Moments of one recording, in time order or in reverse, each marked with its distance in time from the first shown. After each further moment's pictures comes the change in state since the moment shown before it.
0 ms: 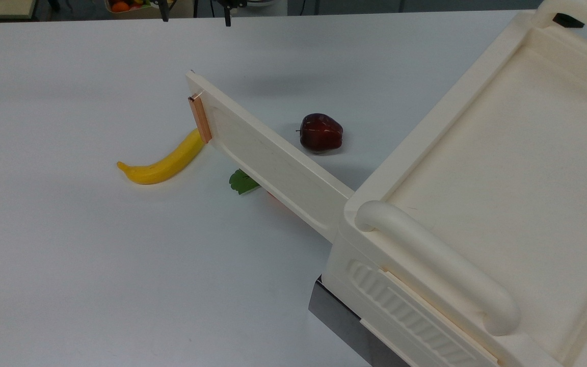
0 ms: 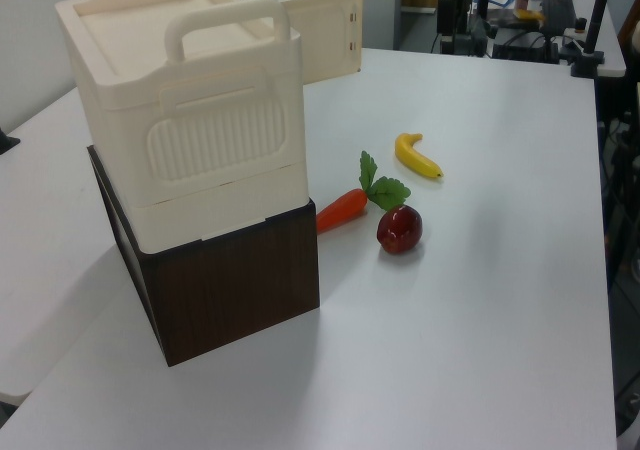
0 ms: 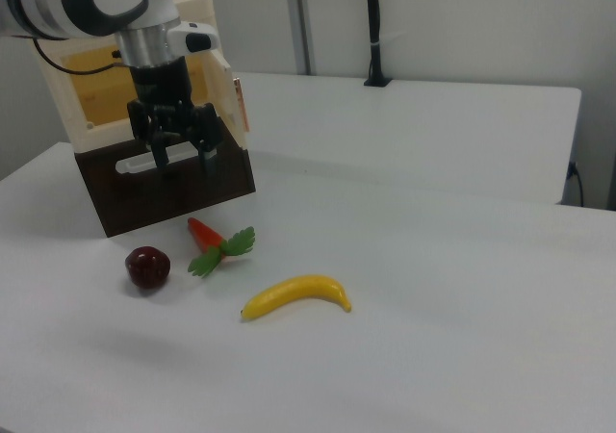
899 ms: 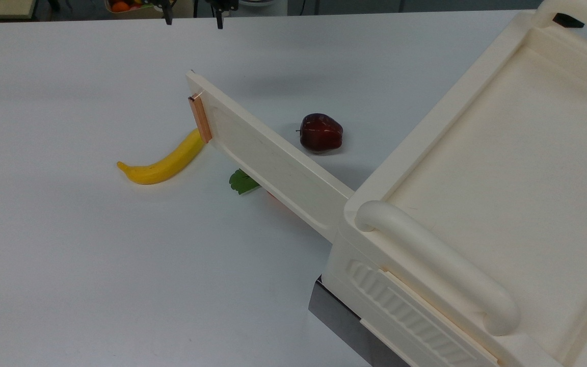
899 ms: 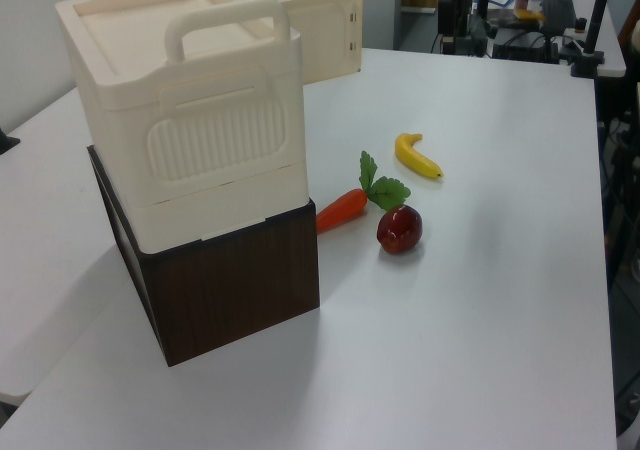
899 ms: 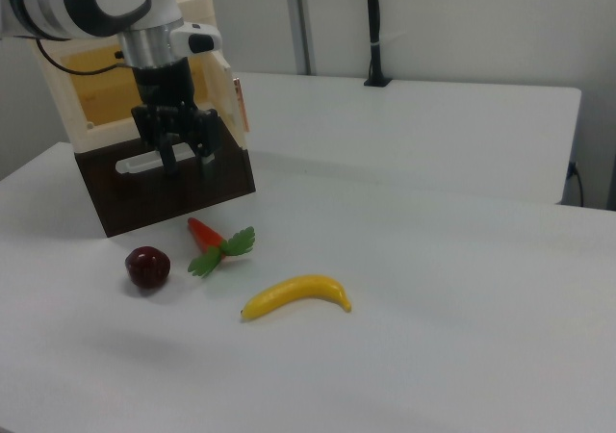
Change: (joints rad) arm -0.008 0.001 0.000 0.000 0.000 0.000 0.000
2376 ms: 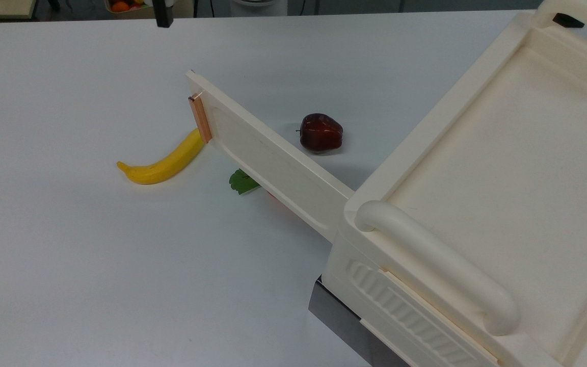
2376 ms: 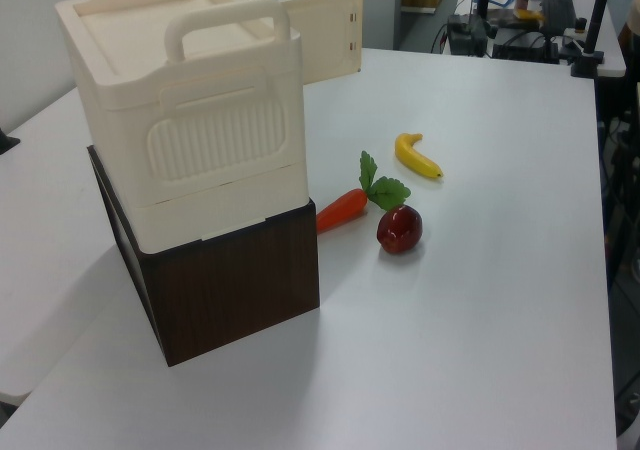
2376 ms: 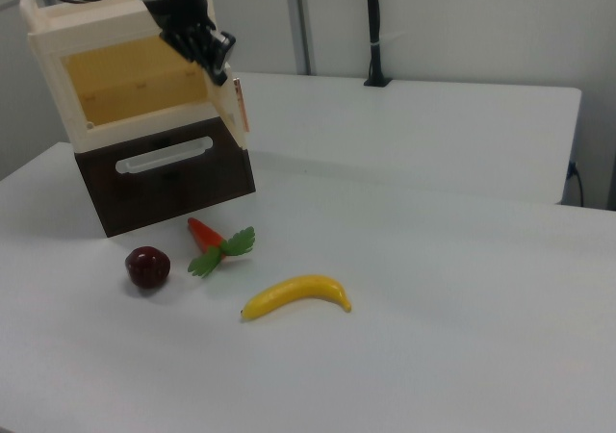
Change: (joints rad) arm -0.050 0.001 0.001 0.132 0.110 0.338 0.051
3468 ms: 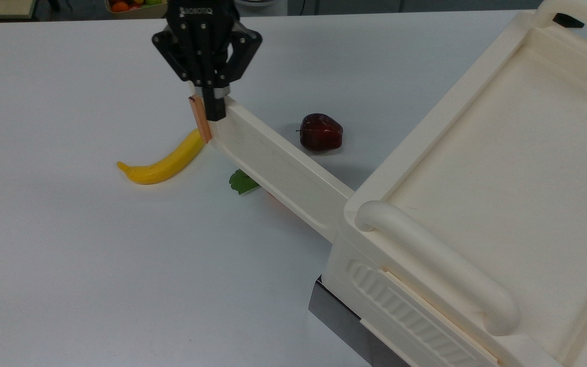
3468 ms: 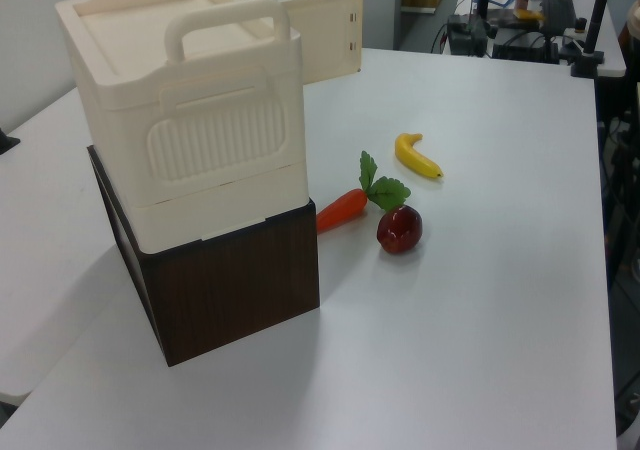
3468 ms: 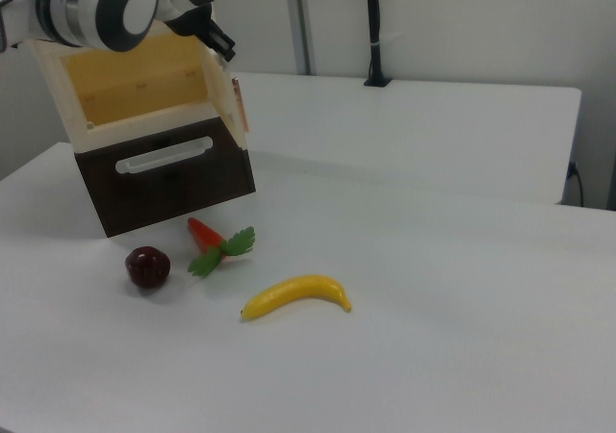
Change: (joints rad) arm 0.106 0.159 0.016 -0.002 0.001 0.470 0.398
